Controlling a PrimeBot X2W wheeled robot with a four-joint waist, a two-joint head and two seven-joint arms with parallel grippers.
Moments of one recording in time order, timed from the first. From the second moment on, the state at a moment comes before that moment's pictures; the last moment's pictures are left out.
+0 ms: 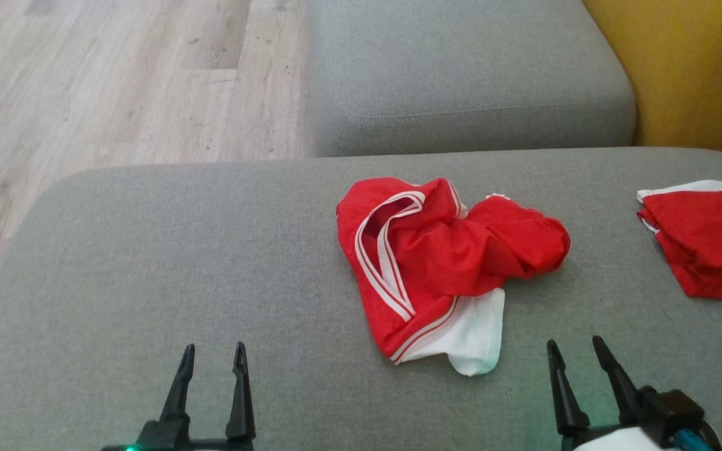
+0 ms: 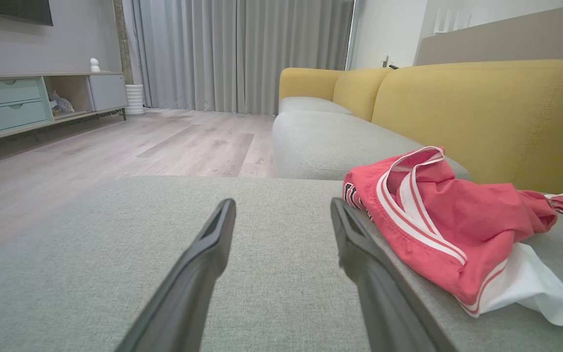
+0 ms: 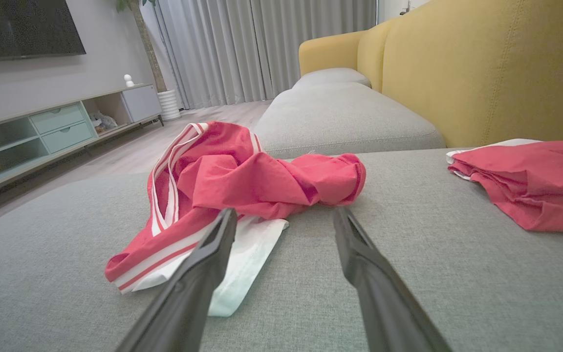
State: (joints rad) left arm 0.13 0.05 -0.24 0.21 -0.19 0.11 -0.25; right arm 0.16 -0.05 0.08 0.27 0.15 0.13 -0.26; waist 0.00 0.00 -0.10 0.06
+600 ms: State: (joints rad) left arm 0.14 0.05 -0.25 0.21 -0.19 0.11 -0.25; right arm 0.16 -0.04 0.09 0.28 0.15 0.13 -0.26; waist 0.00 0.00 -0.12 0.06
